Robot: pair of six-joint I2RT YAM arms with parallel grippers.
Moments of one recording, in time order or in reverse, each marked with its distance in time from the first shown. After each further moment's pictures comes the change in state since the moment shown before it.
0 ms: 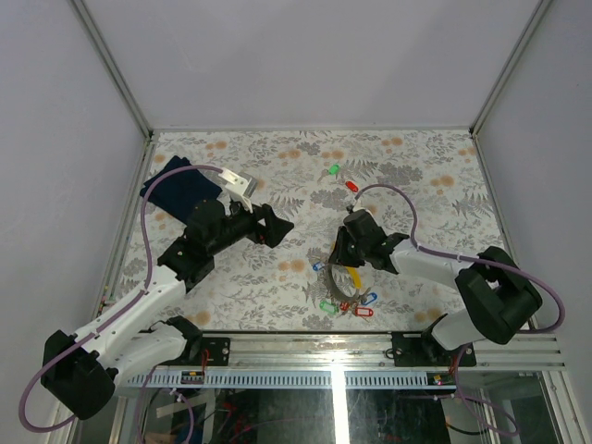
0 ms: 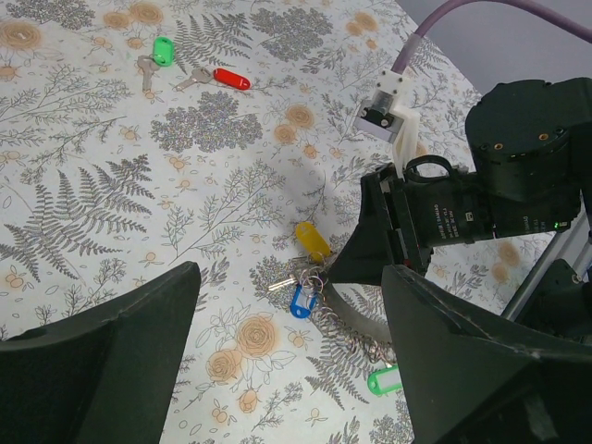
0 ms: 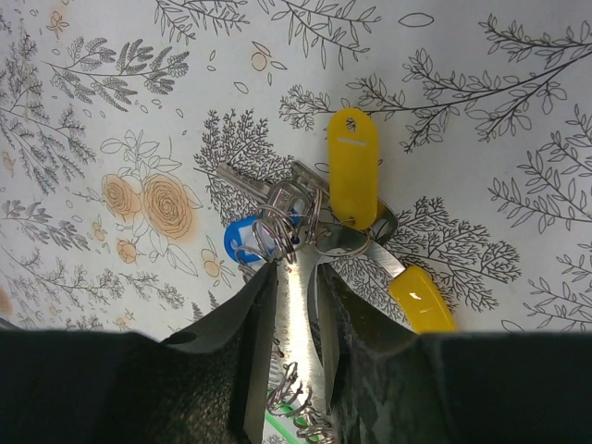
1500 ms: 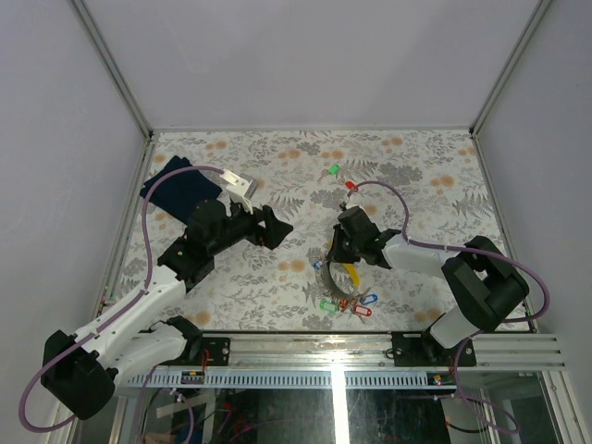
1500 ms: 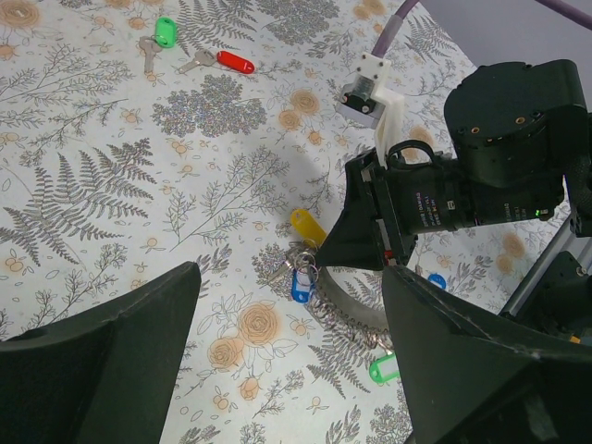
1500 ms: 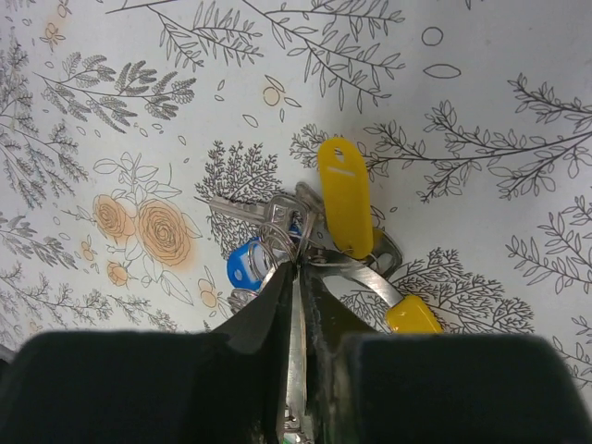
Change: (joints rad) left arm 0.000 0.000 0.000 -0.035 -0.002 0.001; right arm 0.000 0.097 0.047 0.044 -0.001 -0.048
